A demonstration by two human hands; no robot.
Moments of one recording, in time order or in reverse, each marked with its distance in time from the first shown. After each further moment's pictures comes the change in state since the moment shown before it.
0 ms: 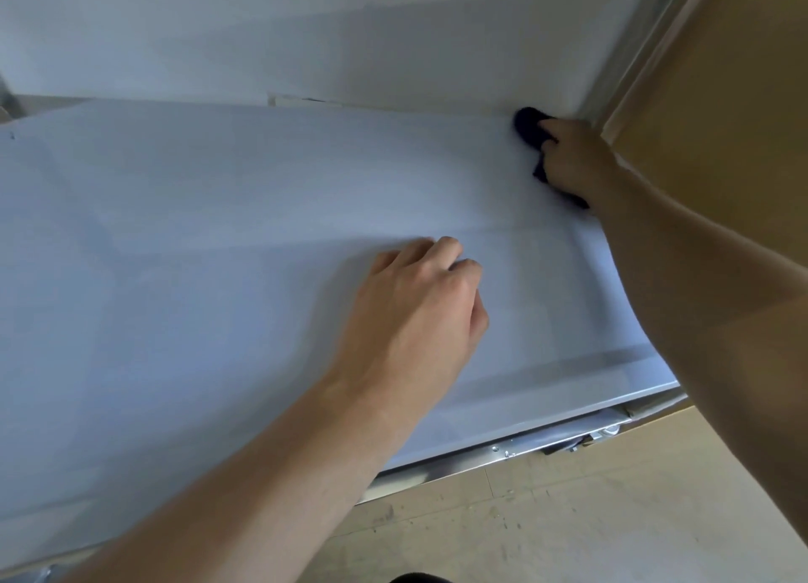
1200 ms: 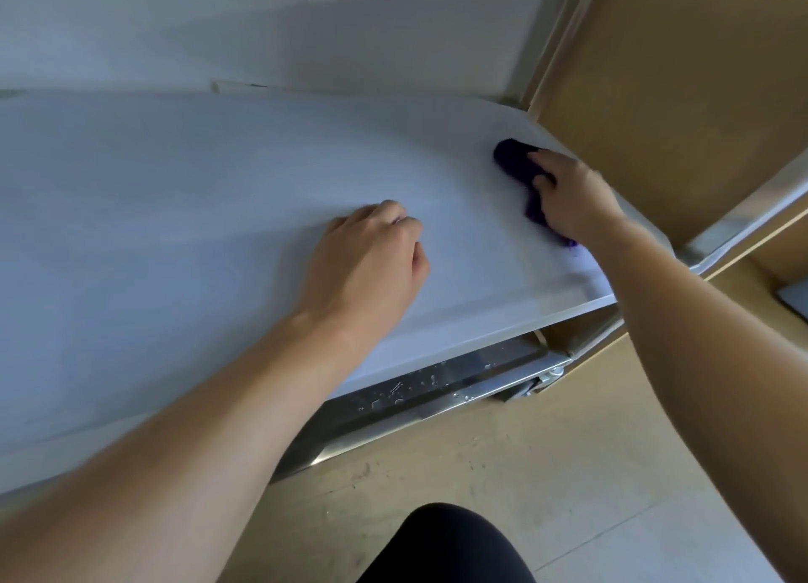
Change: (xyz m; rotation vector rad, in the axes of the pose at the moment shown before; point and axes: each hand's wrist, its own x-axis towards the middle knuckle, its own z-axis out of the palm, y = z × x) left_hand 0.001 0.002 -0.001 -0.025 0.014 0.014; right_hand -0.134 0.032 -0.037 -0.069 0.042 0.044
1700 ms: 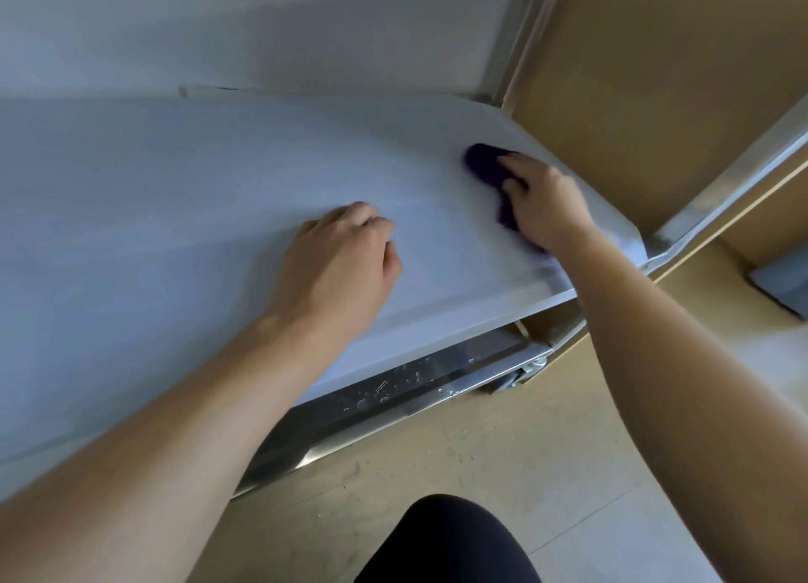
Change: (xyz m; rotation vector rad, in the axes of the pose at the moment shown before) left_hand -0.001 -0.001 -0.001 -0.010 -0.013 0.012; right_hand -0.016 0.002 0.005 0.066 0.073 -0.038
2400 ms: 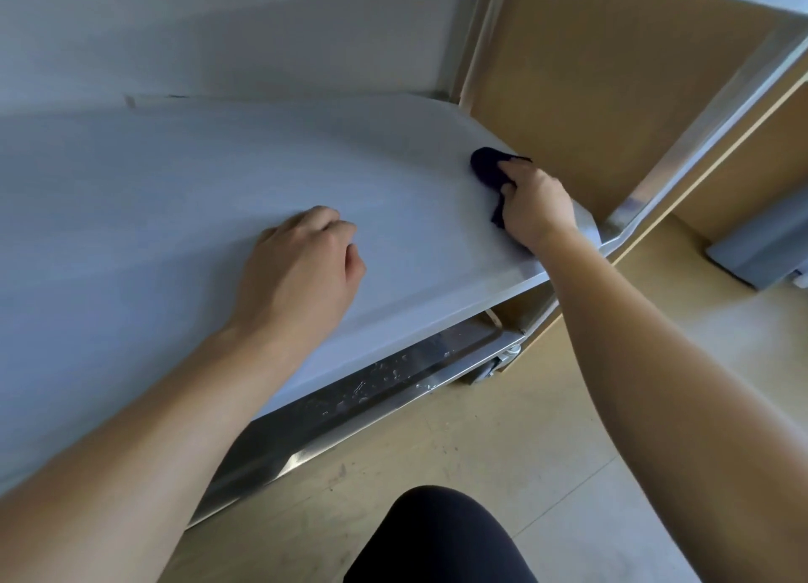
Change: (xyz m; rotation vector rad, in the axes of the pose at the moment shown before) left_hand 0.000 0.002 -0.002 -0.021 -0.017 0.002; right_hand -0.018 0.019 -0.015 -0.045 0.046 0.190
